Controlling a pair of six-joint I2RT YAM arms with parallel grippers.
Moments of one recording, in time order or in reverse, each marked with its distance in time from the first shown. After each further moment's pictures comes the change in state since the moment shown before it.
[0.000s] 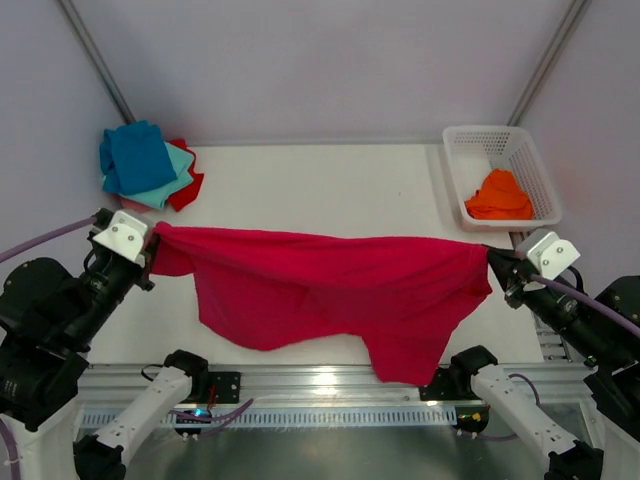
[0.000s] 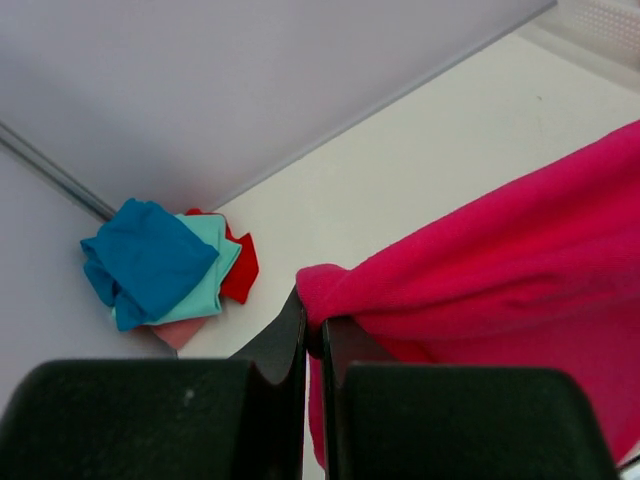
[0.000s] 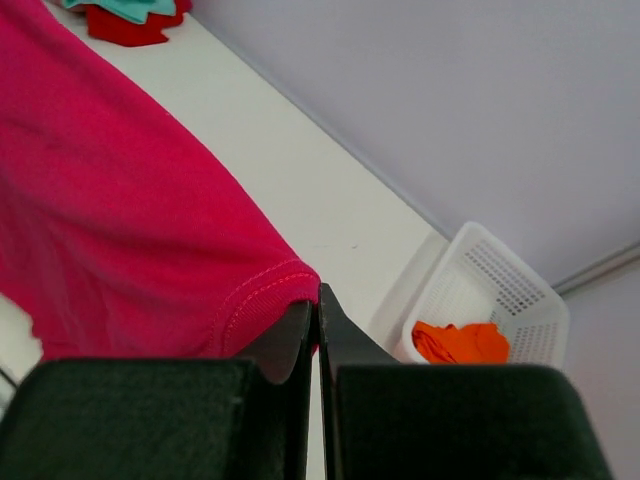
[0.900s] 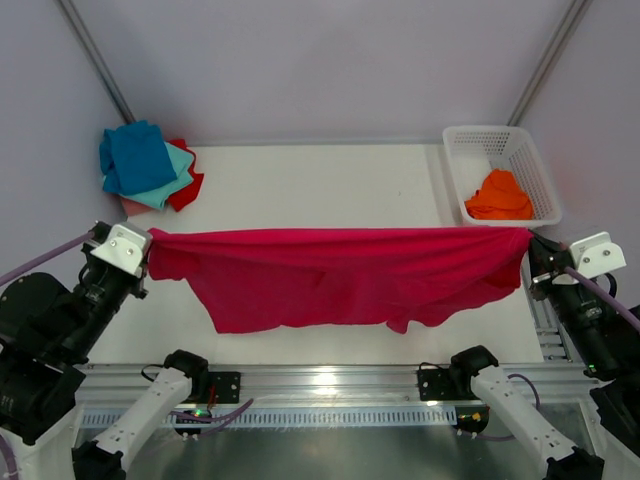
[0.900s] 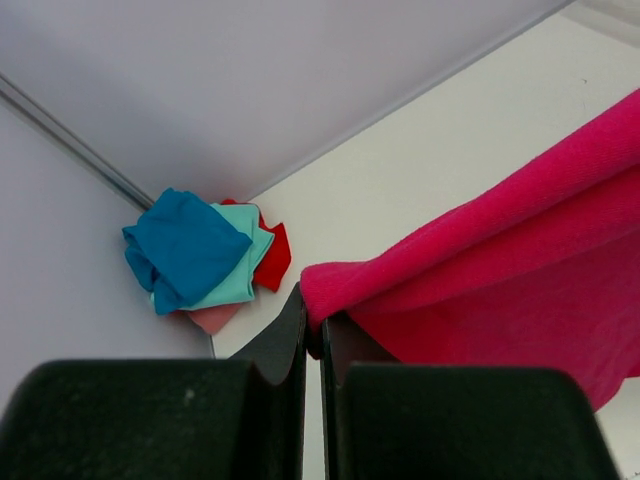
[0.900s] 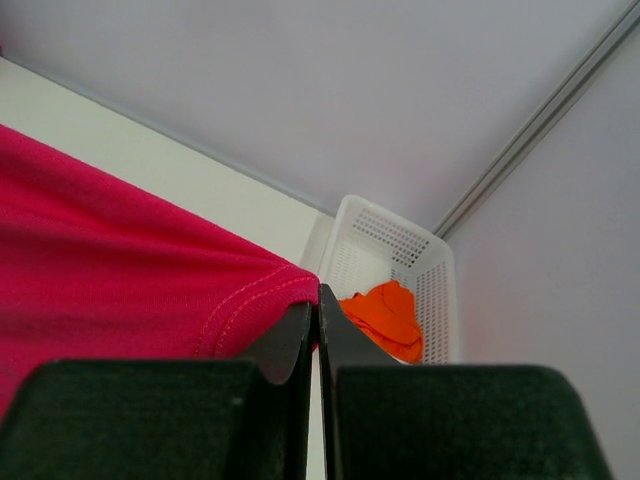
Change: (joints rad) left arm 0.000 -0.054 -0.032 0.001 -0.093 0.062; right arm -0.010 -0.061 -0.018 0.127 0.399 0.027
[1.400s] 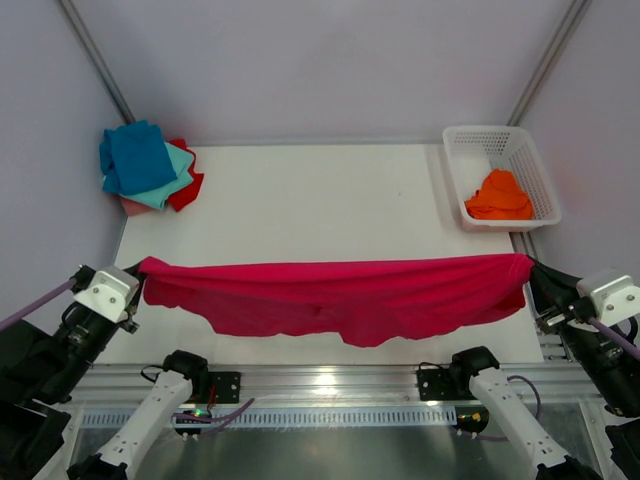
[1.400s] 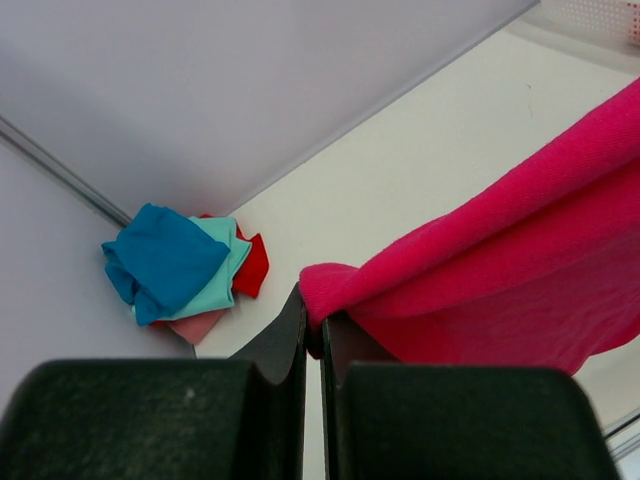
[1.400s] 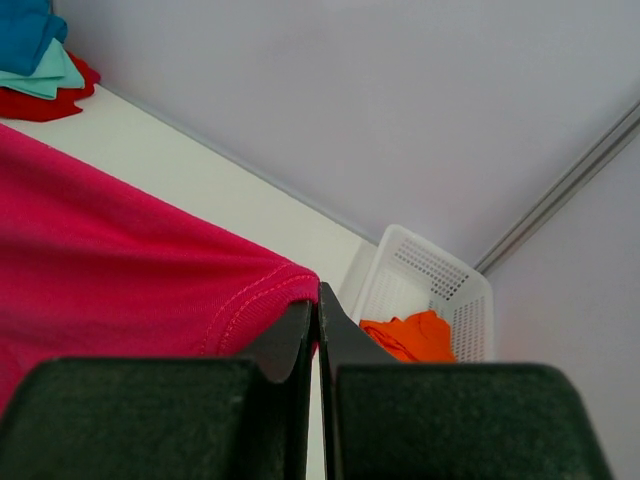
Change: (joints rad) left arm 0.041 -0.107 0.025 -0.101 0.143 0.011; right arm -0.089 -0.043 0.117 -0.111 -0.241 0.030
